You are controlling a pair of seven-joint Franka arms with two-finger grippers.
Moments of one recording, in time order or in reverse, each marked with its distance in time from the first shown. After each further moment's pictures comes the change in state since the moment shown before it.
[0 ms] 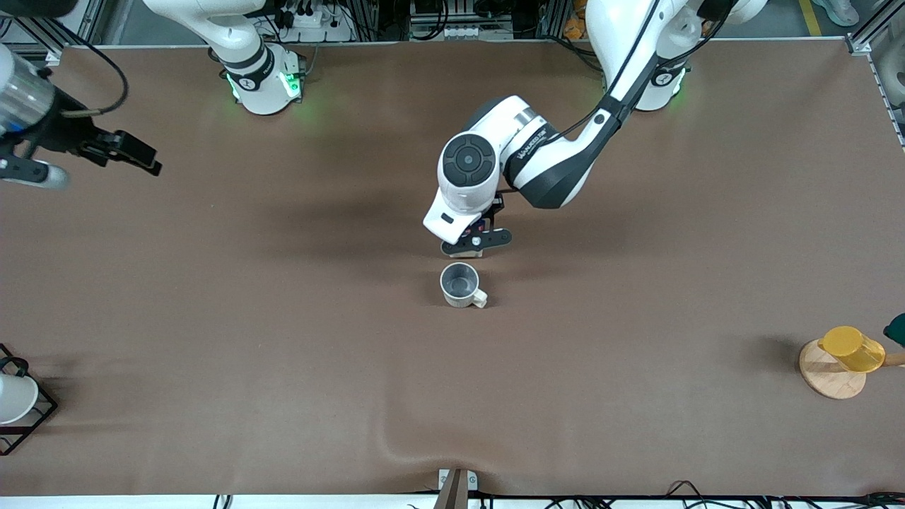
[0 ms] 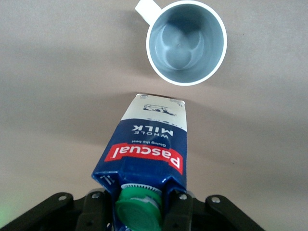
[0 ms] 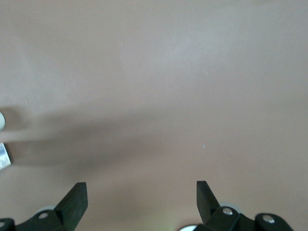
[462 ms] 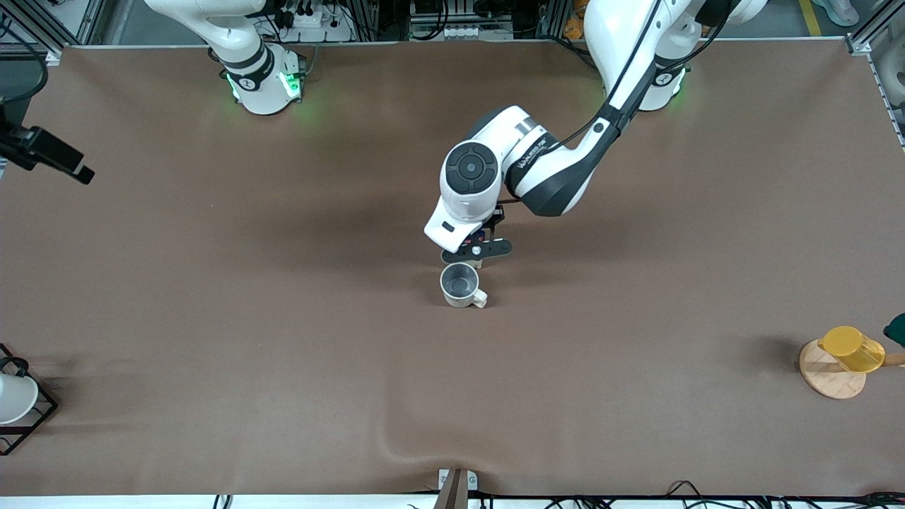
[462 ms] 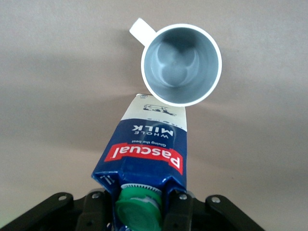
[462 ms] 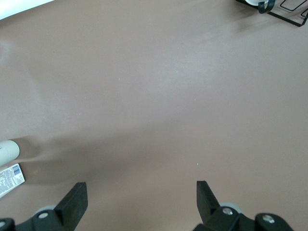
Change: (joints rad) left arm 0.000 0.020 0.013 0.005 0.025 0.048 0.021; right arm -0.049 0.144 -0.006 0.296 -0.002 -0.105 -0.002
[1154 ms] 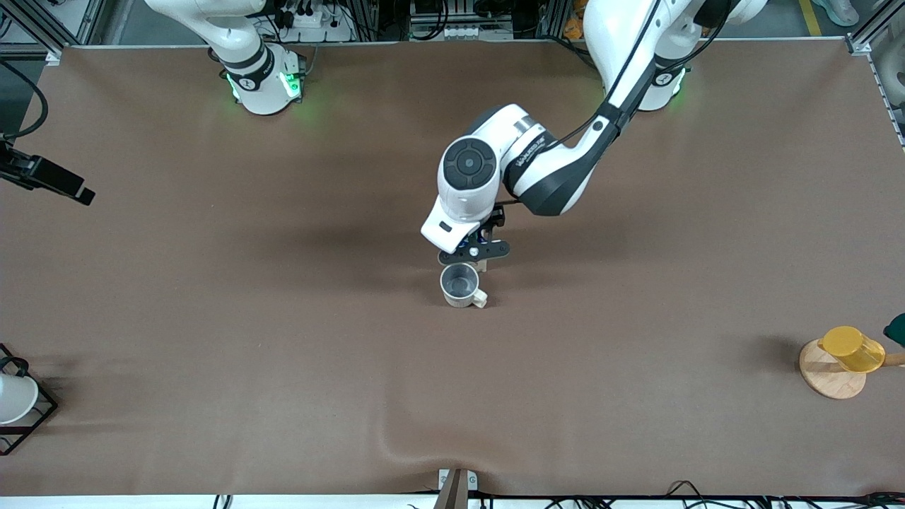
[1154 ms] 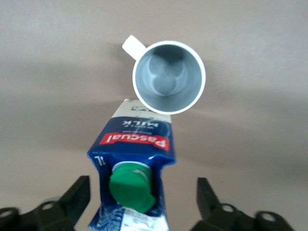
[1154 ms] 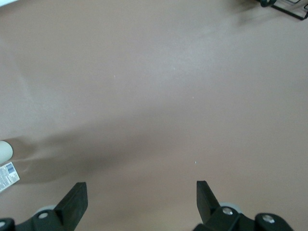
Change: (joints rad) left arm -0.003 -0.016 0.000 0.034 0.007 0.009 -0.005; right arm -0.008 0.073 0.000 0.057 0.000 -0.040 -0.001
